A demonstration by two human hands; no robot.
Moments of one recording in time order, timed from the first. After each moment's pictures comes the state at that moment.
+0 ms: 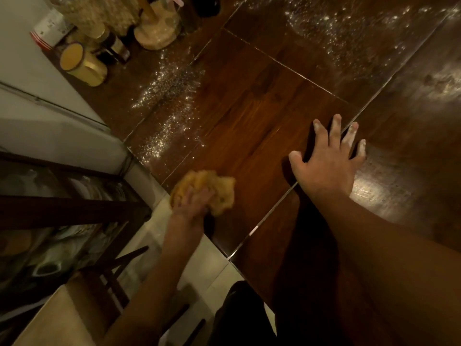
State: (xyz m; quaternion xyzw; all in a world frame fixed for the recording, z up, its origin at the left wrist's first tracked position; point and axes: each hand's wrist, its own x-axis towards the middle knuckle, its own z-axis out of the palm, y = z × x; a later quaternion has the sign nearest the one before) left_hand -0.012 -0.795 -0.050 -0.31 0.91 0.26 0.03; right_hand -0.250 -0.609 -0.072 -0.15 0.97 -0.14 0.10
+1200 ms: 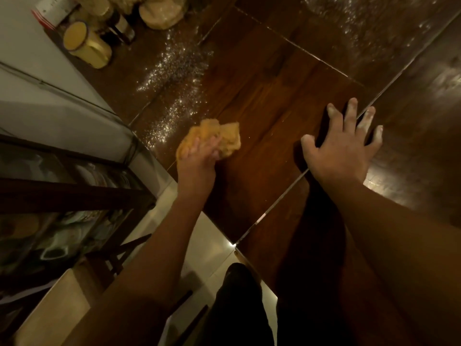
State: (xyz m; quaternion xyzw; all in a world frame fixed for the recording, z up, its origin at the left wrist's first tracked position) left_hand -0.084 -0.826 -0.059 -0.33 0.92 0.21 -0.06; right_hand -0.249 -0.609 -0.075 -0.14 0.97 -0.16 0.09
